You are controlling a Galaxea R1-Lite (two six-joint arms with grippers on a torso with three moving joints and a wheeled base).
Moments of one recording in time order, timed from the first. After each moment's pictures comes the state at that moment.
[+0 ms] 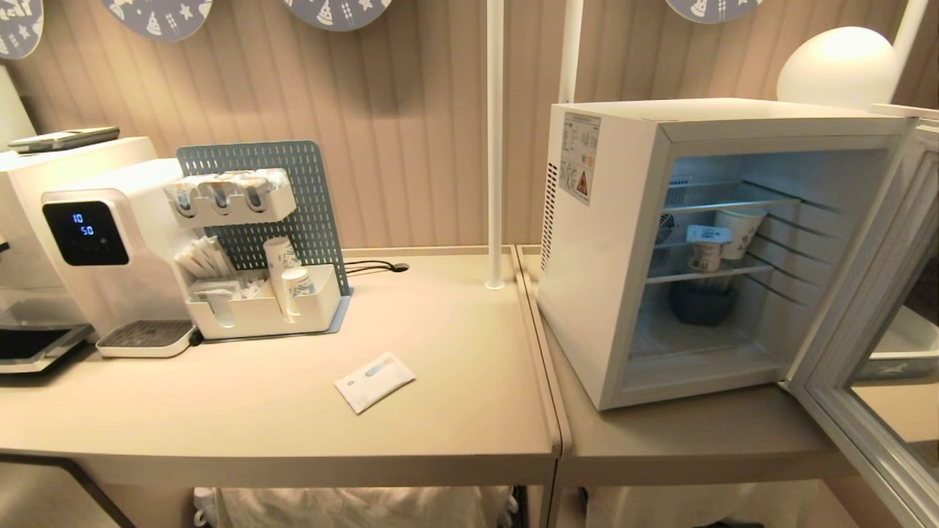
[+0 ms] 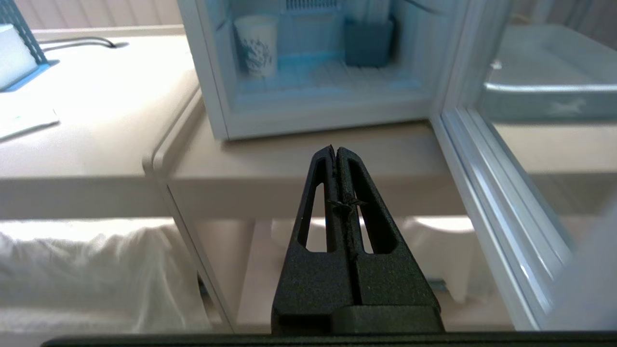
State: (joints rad) left arm 0.00 0.00 0.00 -0.01 0.00 0.01; right arm 0.00 0.00 -0.01 0.03 0.00 -0.02
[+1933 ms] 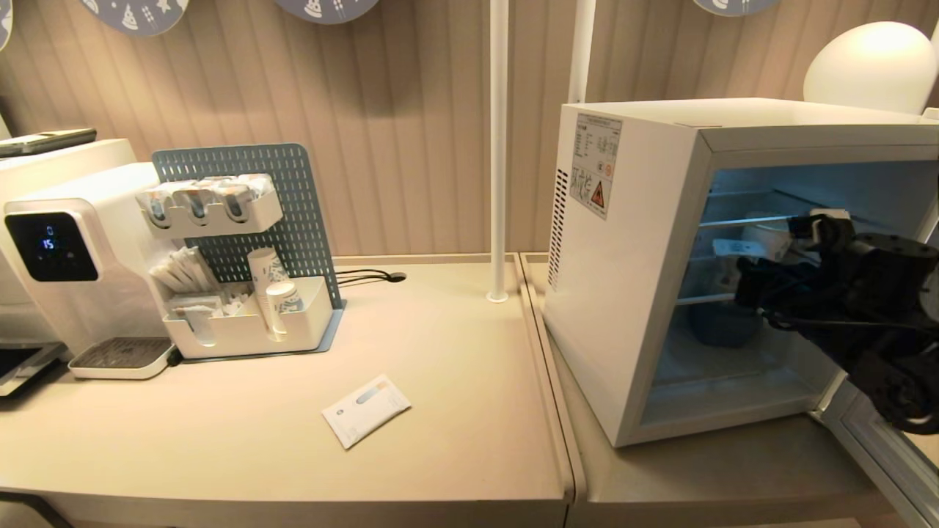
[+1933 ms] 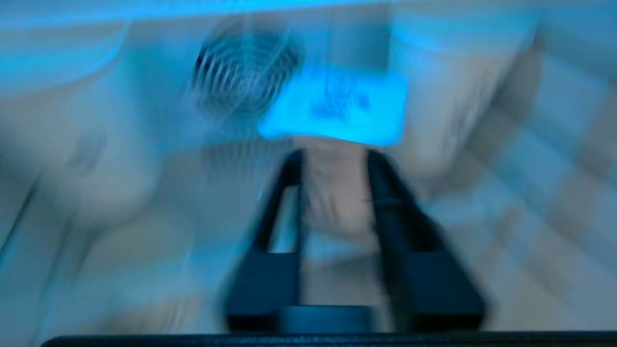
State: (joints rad) left arm 0.00 0.00 0.00 -0.01 0.00 0.00; right arm 0.00 1.92 -0.70 -1.16 -0.15 -0.05
